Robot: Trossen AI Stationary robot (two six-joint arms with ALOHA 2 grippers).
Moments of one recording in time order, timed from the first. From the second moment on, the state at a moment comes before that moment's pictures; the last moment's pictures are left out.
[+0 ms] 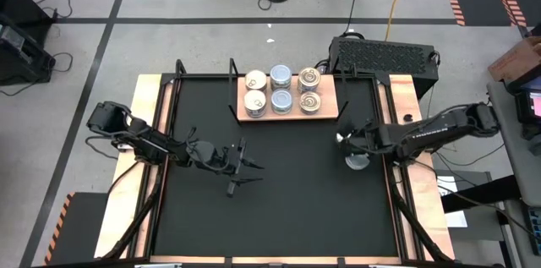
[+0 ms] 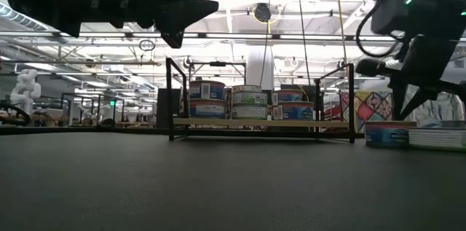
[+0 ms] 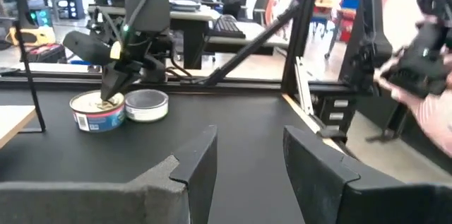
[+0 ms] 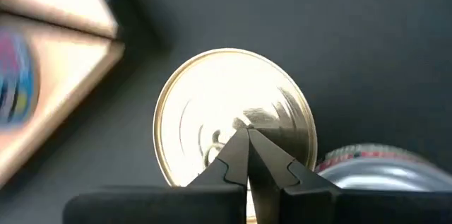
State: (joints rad) left arm -0.24 1.52 0.48 1.02 0.00 -0.11; right arm 0.08 1.08 0.50 -0.83 0.46 2.30
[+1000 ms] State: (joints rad) left arm -0.08 2.26 1.63 0.19 -0.15 0.43; right arm 0.32 1.18 0.73 -1.39 0.66 1.77
